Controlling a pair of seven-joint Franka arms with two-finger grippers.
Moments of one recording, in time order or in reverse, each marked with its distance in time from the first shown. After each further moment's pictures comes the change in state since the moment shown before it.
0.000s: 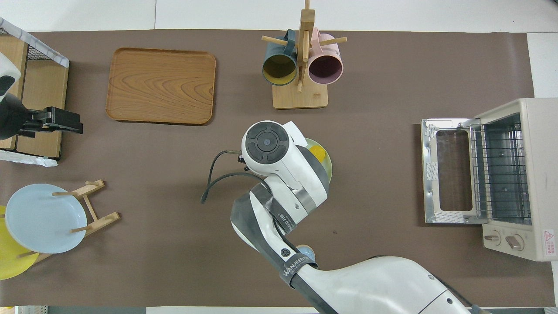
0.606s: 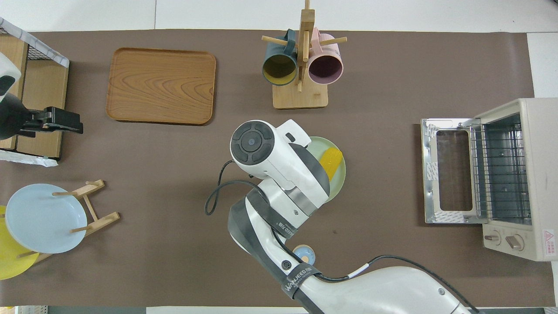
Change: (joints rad) left arm 0.000 0.000 0.000 0.000 0.000 0.000 0.000; right arm 0.008 -0.024 0.001 0.038 -0.132 -0.214 -0.057
